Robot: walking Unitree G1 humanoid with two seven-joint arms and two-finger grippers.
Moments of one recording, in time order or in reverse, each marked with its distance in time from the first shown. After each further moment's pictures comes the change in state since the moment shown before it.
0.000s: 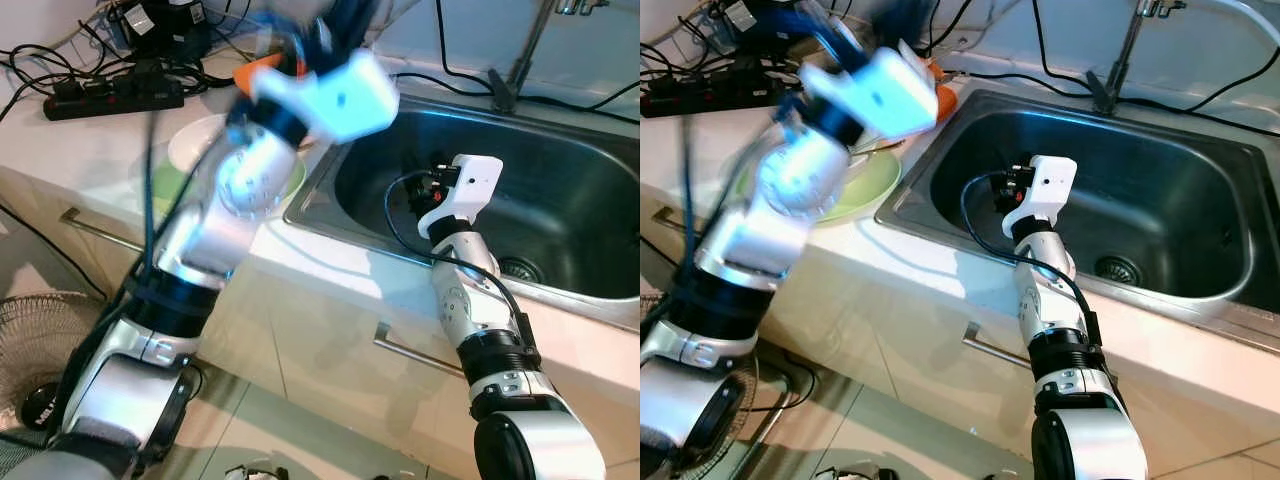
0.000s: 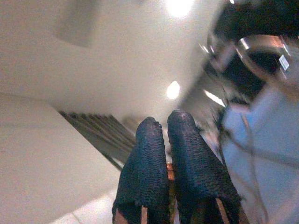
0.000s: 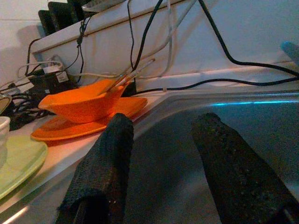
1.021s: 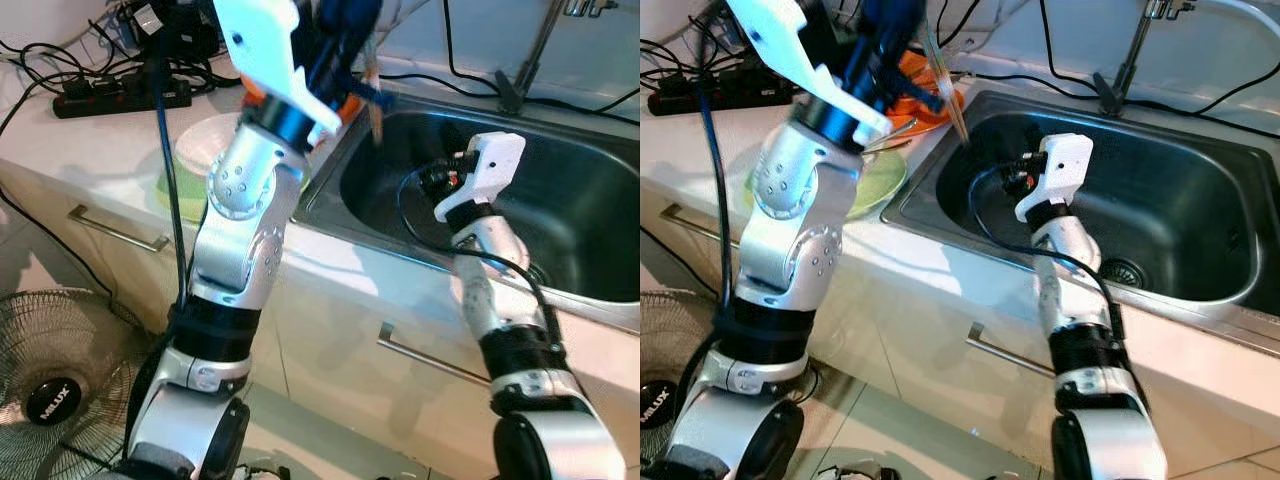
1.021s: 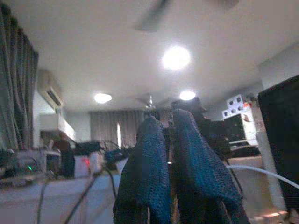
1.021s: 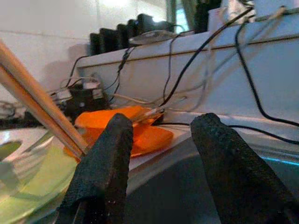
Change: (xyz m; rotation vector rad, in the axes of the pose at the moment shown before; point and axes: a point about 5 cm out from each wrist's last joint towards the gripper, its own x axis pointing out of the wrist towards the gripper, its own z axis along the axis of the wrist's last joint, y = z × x) left arm -0.005 -0.009 0.007 -1.053 -0.048 0.050; right arm 0.000 -0.008 0.032 -0.112 -0.105 0.183
